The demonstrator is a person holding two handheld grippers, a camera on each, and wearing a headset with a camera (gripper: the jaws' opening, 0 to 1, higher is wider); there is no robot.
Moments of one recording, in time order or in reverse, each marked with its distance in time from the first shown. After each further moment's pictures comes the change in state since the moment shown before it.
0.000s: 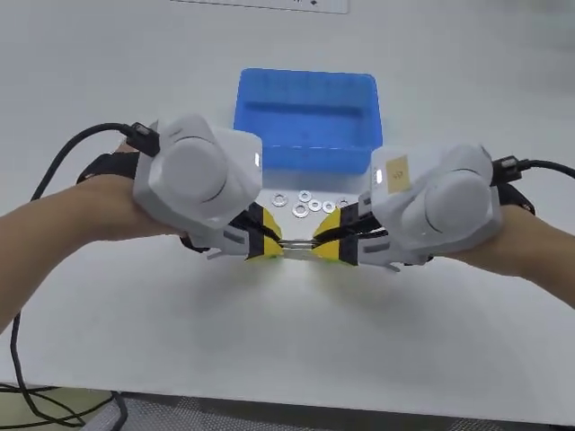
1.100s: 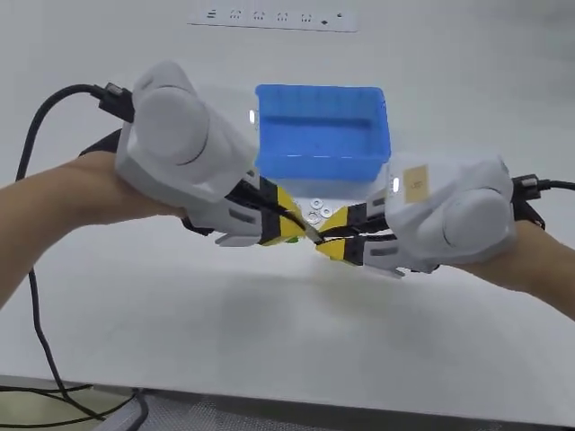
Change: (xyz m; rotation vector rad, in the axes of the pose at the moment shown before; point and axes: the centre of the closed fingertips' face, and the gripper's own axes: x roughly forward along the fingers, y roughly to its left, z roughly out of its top) left arm -0.040 -0.004 0.051 -0.004 -0.123 0.039; right arm -0.011 -0.005 0.019 -0.034 -0.088 -0.097
